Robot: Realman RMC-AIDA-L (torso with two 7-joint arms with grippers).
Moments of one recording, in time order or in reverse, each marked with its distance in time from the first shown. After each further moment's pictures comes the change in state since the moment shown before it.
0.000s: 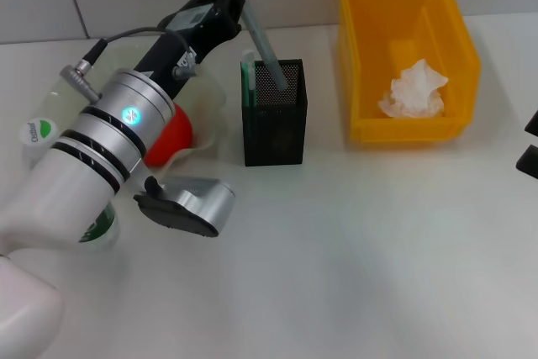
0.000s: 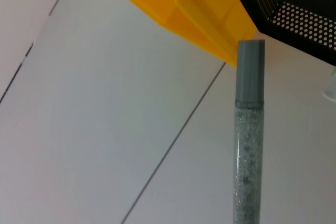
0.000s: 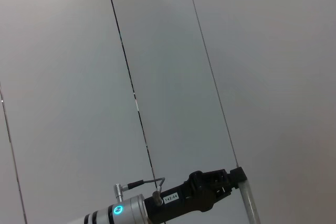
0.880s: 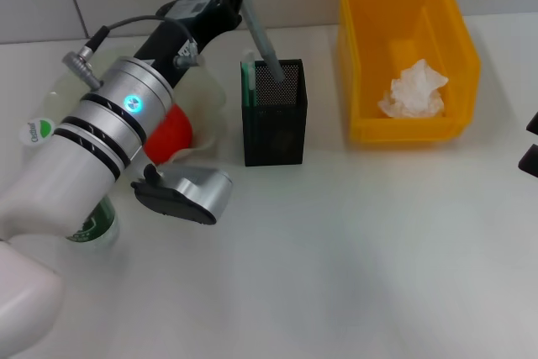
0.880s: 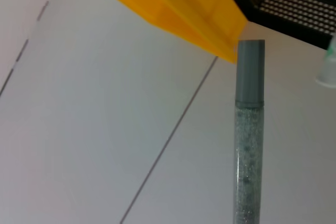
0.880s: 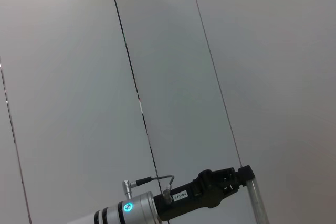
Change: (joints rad) left arm -0.025 0.000 -0.021 -0.003 0.001 0.024 0.057; right arm 0.000 0.000 0.000 -0.013 0.005 -0.009 0.017
